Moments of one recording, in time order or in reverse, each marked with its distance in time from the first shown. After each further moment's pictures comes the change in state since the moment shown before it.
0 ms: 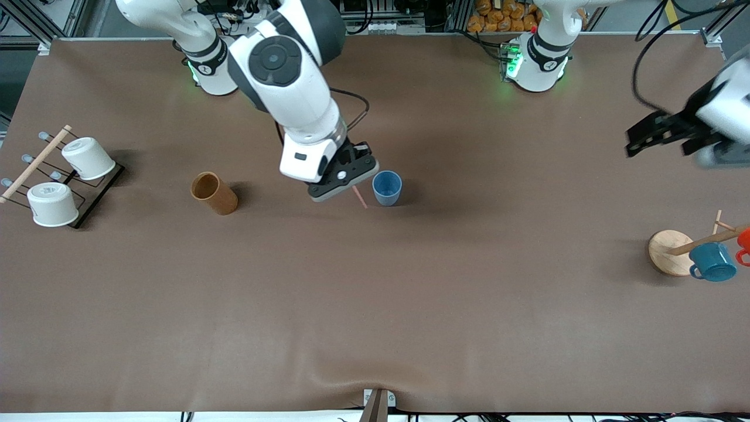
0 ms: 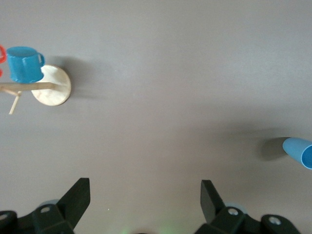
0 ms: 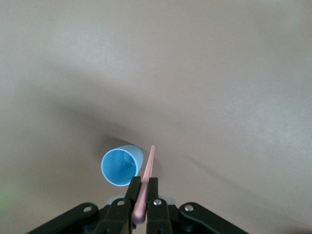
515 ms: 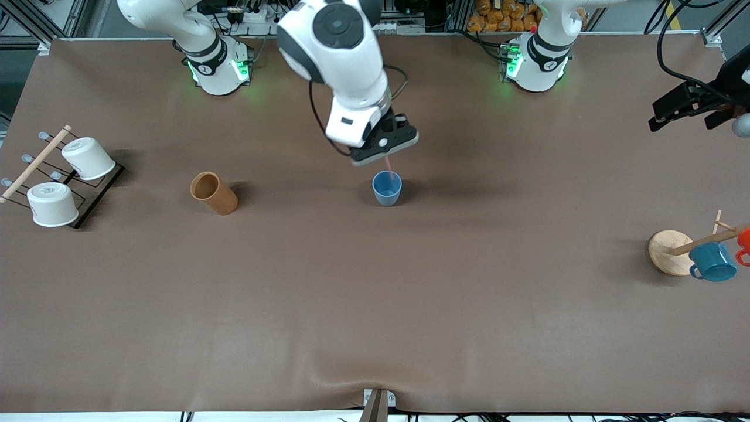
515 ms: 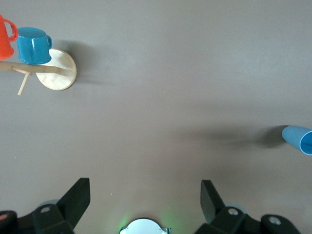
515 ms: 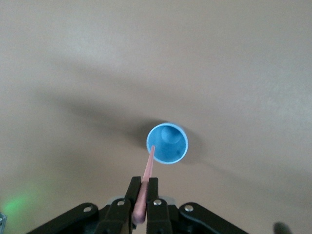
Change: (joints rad) left arm -0.049 -0.062 0.091 -0.031 -0.018 -0.057 0.018; right arm 0.149 0.007 0.000 -0.002 -0.001 -0.016 0.260
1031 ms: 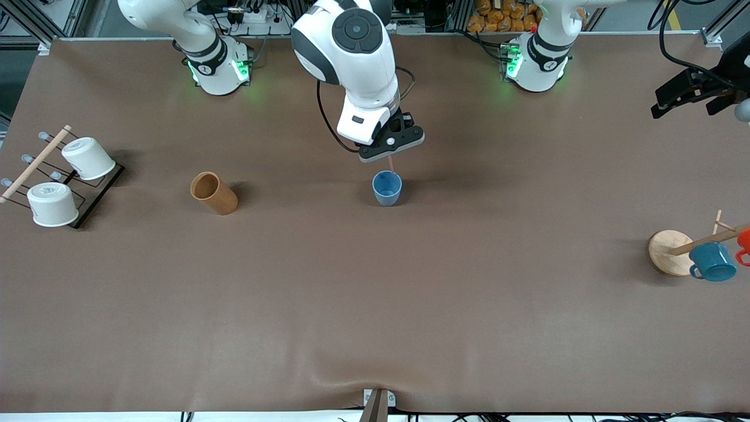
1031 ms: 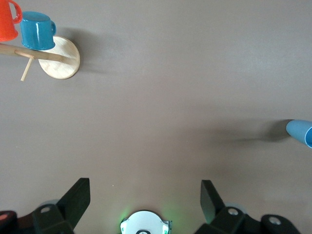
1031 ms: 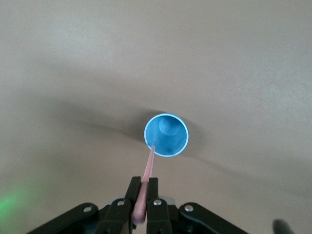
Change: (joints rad) left arm 0.000 -0.065 0.012 -0.078 0.000 0.000 -0.001; right arm 0.013 0.023 -0.007 -0.010 -0.014 -0.008 0.019
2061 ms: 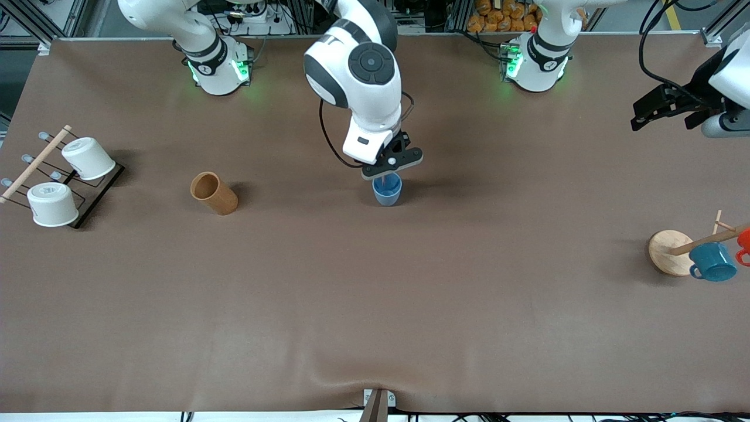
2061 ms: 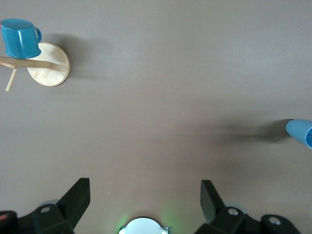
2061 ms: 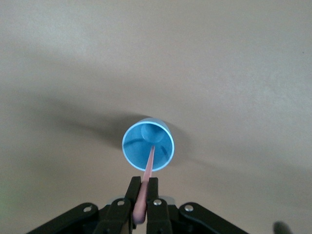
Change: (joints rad) left arm -0.007 0.023 -0.033 -0.036 0.000 0.057 -0.004; right arm 0.003 0.085 -0.005 -0.001 -0.052 0.040 0.000
